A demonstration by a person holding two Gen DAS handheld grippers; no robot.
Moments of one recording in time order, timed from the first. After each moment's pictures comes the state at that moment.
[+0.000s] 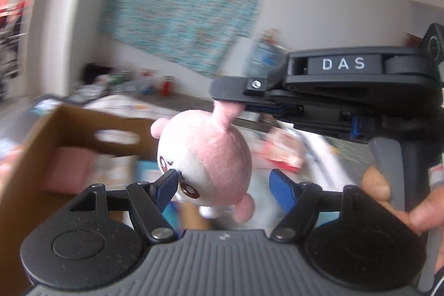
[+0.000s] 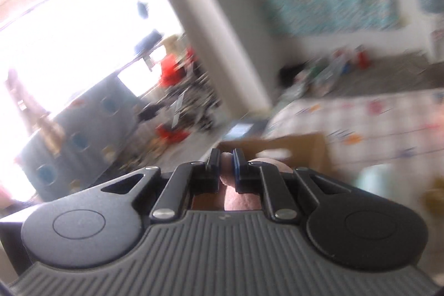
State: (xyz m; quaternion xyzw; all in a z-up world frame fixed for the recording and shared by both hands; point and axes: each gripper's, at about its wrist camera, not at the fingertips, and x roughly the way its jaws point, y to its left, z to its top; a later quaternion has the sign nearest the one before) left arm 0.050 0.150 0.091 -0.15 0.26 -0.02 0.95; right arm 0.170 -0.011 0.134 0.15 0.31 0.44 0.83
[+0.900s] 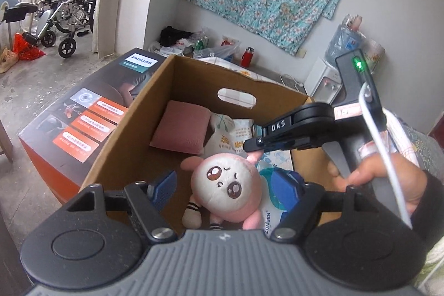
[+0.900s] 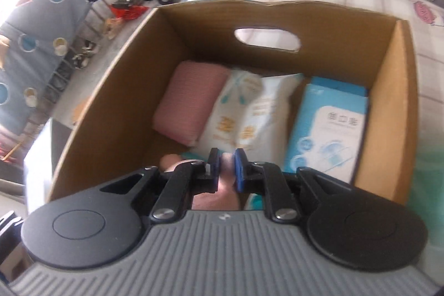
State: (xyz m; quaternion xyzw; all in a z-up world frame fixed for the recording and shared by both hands) left arm 0.035 0.246 0.048 -0.17 0.34 0.11 0.92; right arm 0.259 0.133 0.002 -0.01 0.52 0.36 0.77
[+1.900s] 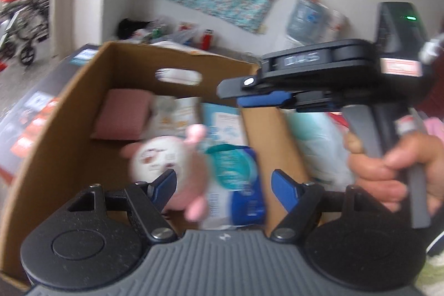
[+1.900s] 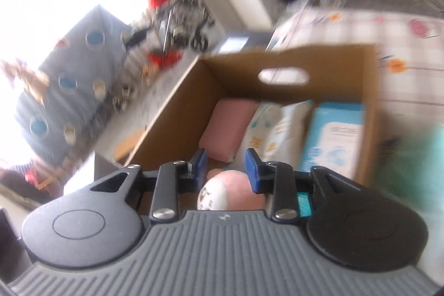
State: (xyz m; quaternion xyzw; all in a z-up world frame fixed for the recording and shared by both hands) left arm 0.057 0.184 0.042 -0.13 0.36 0.01 0.92; right arm 0.226 0.041 0.061 0.10 0.42 0.41 0.80
